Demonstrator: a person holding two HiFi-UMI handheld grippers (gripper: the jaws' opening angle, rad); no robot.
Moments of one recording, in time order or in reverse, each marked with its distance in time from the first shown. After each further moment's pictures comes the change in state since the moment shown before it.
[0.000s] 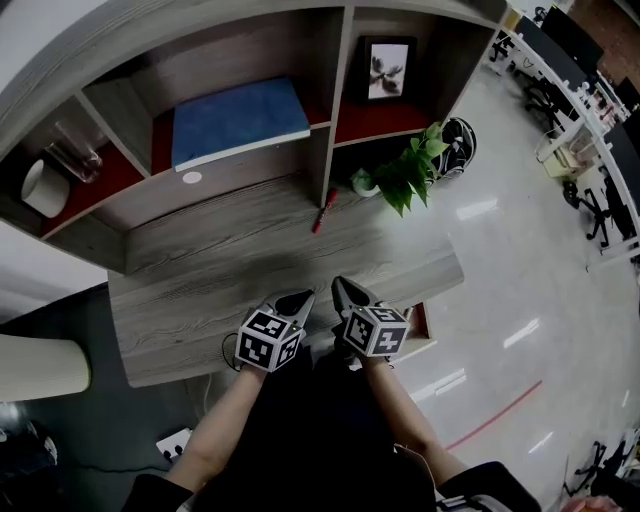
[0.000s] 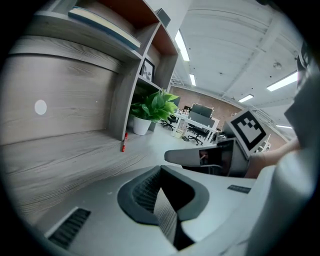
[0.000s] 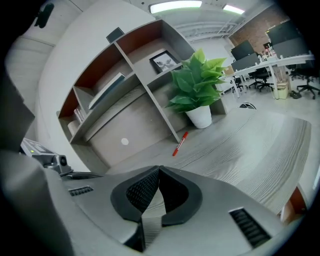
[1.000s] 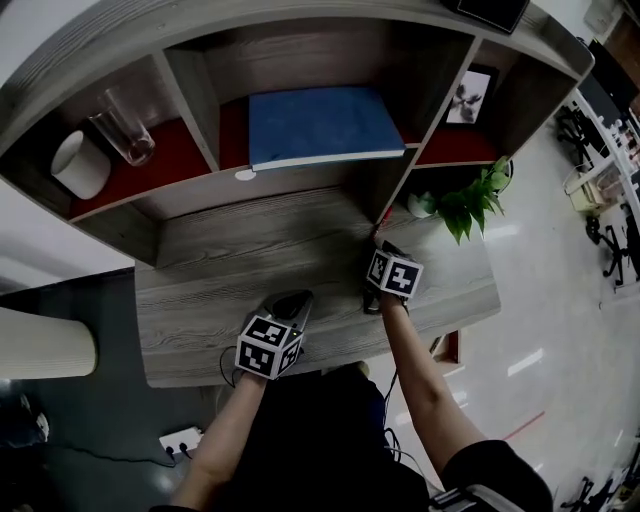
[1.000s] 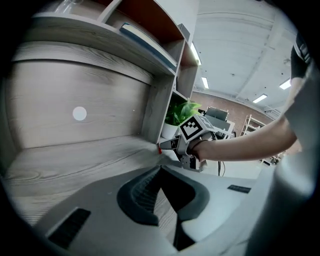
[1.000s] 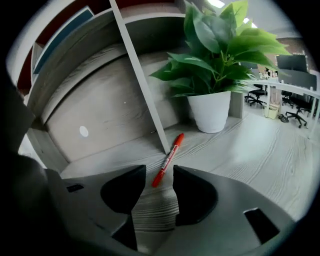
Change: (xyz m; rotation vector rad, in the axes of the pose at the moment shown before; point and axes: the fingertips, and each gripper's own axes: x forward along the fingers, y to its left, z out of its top) left arm -0.063 0.102 -0.005 -0.045 -0.053 0.159; right arm 0.154 -0.052 0.028 -0.112 0.105 -0.267
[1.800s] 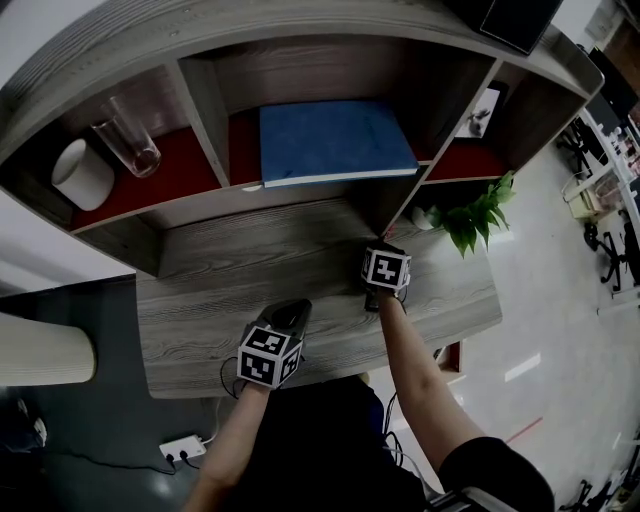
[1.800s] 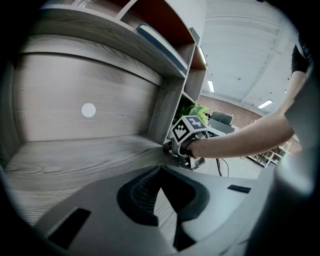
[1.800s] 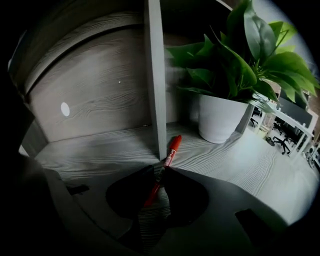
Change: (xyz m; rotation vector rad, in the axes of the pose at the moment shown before) left arm -0.002 0.022 -0.002 -0.061 -0.020 0.028; right arm 0.036 -0.010 0.009 -0.175 0.072 -0.199
